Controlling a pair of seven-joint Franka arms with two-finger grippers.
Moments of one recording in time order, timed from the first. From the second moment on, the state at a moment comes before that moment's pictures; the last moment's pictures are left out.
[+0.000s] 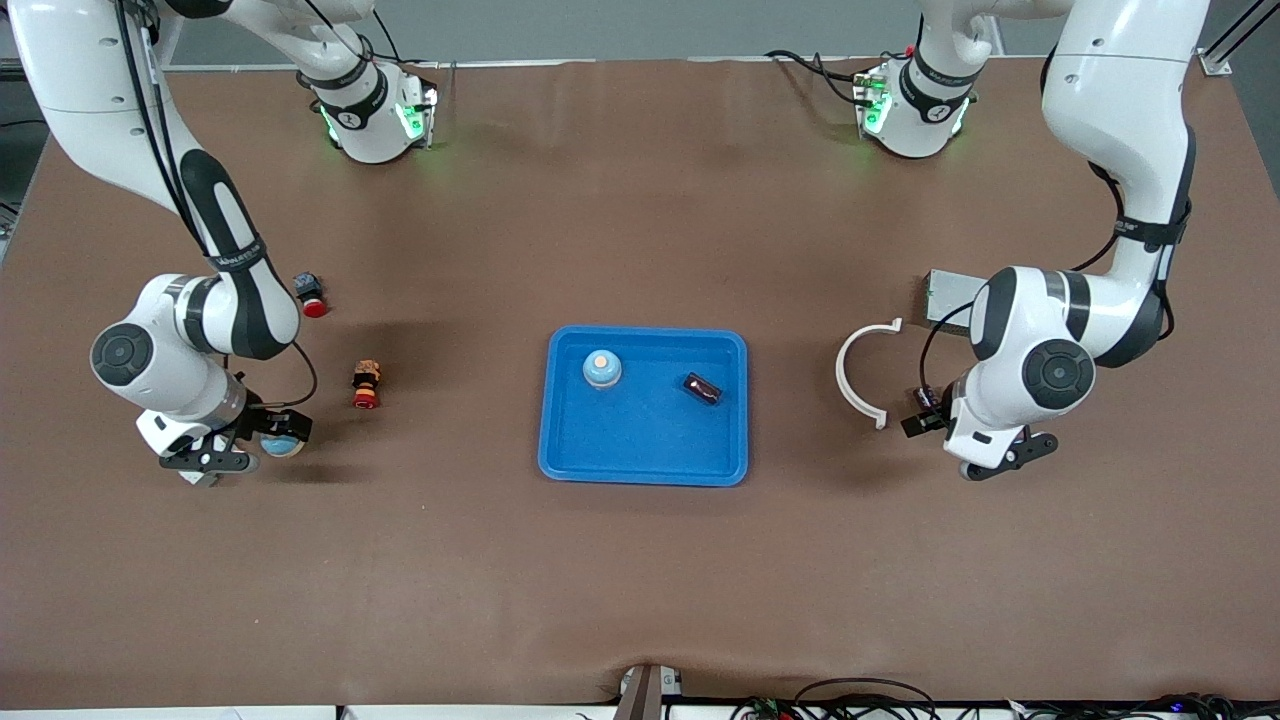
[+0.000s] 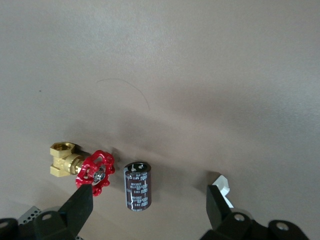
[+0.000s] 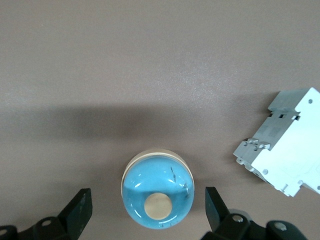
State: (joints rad) left arm -0.16 0.52 0.01 -1.82 0.07 2.19 -0.56; right arm 0.00 0.54 -0.11 -1.99 0.02 2.58 -0.09
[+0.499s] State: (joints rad) left arm -0.18 0.57 0.00 -1.80 0.07 2.19 -0.71; right arm -0.01 0.54 -0.11 -2.00 0.02 2.59 -0.09
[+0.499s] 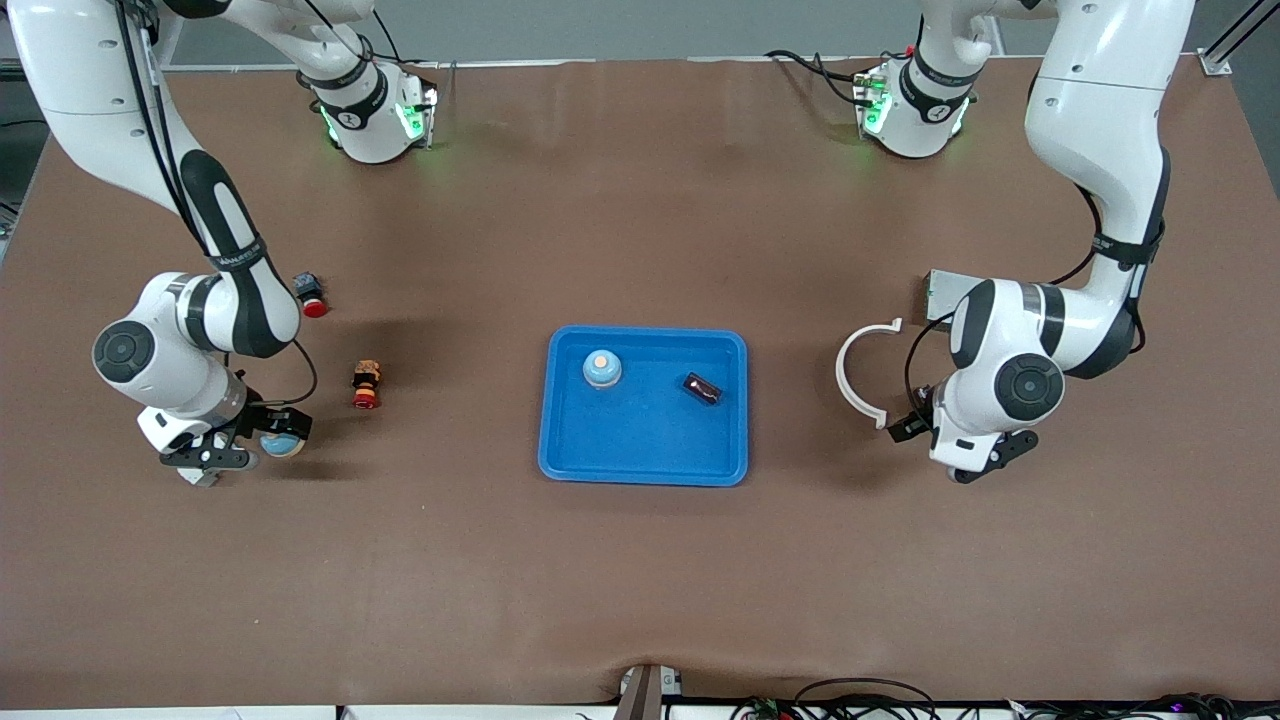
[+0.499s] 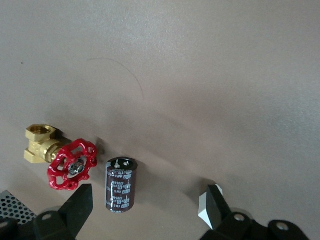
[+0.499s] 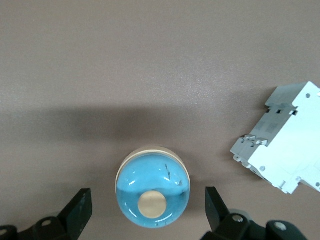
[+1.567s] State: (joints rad) left arm -0.17 0.63 0.01 -1.80 0.07 2.19 -0.74; right arm -0.01 0.54 -0.11 -2.00 0.02 2.61 -0.09
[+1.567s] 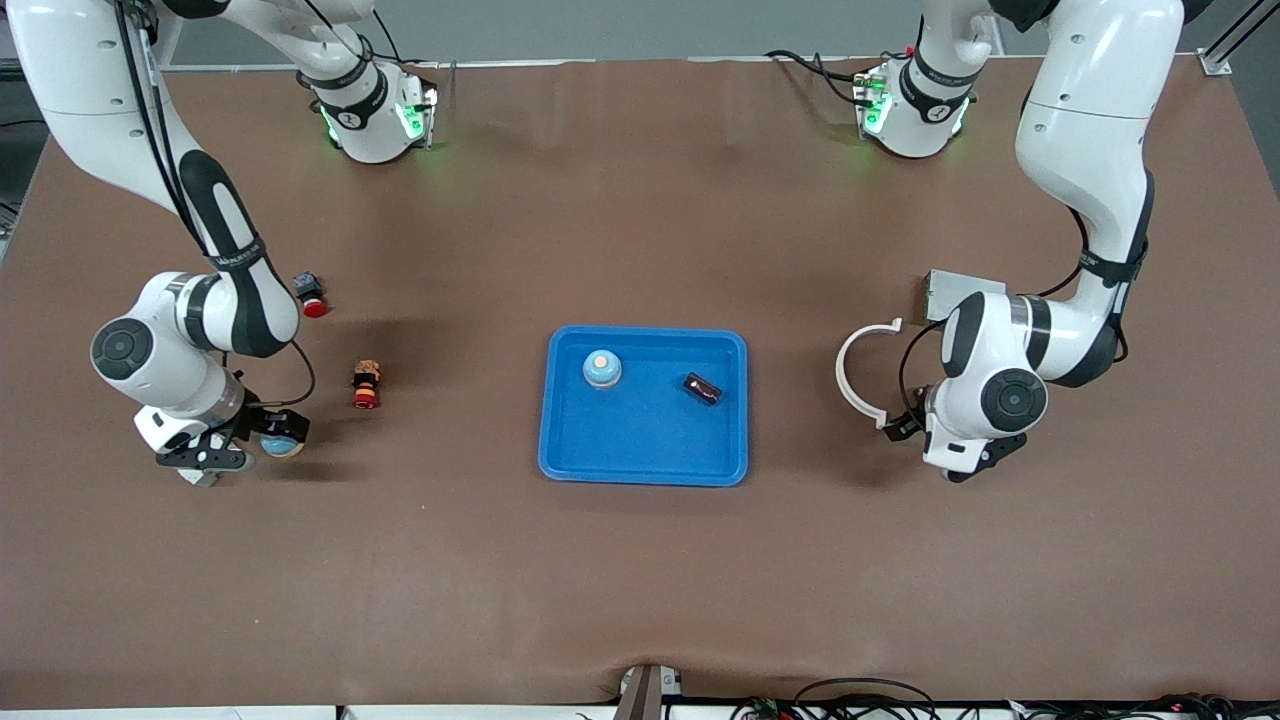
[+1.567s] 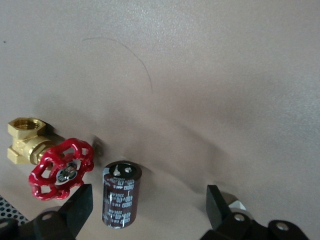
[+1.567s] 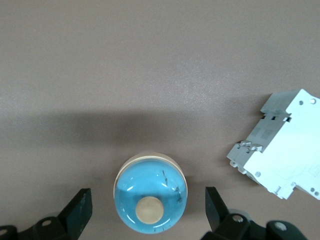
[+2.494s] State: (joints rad) left arm -0.17 0.64 0.01 -1.80 0.07 2.19 -0.77; right arm -0.01 0.53 -0.11 -2.01 0.05 2.61 -0.09
